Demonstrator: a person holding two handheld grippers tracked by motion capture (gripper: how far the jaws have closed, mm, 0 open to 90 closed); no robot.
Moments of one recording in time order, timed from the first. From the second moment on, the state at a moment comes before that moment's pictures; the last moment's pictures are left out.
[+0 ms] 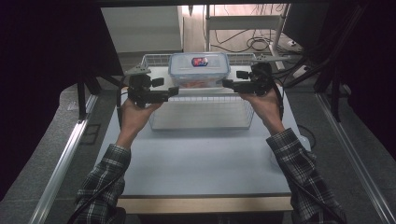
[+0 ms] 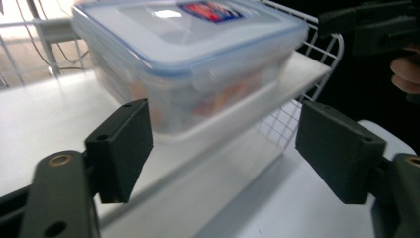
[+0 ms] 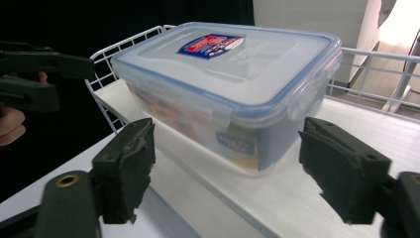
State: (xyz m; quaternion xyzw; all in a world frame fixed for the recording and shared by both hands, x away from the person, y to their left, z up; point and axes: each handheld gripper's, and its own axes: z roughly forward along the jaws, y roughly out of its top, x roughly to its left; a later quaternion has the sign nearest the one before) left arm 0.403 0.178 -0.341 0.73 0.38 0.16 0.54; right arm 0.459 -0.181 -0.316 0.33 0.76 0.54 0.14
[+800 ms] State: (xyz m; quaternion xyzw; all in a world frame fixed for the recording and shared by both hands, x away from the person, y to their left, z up) left arm 0.344 0.165 -0.387 0.77 0.35 0.18 0.50; right arm 0.406 -0.179 -0.343 0.28 0.79 0.53 0.16
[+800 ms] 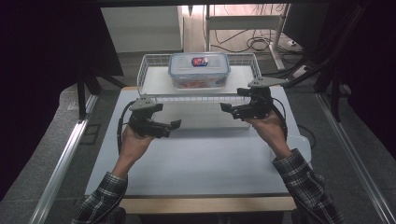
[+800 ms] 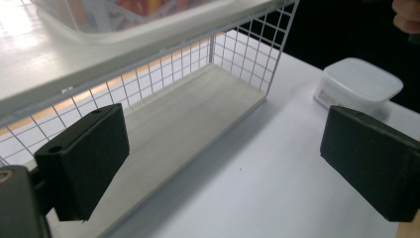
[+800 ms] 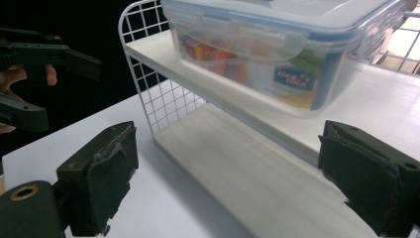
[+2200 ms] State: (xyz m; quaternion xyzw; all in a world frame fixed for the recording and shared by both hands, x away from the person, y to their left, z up) left arm 0.282 0.165 -0.465 0.78 0.35 0.14 0.50; right arm 0.338 -0.199 -0.416 0.27 0.82 0.49 0.14
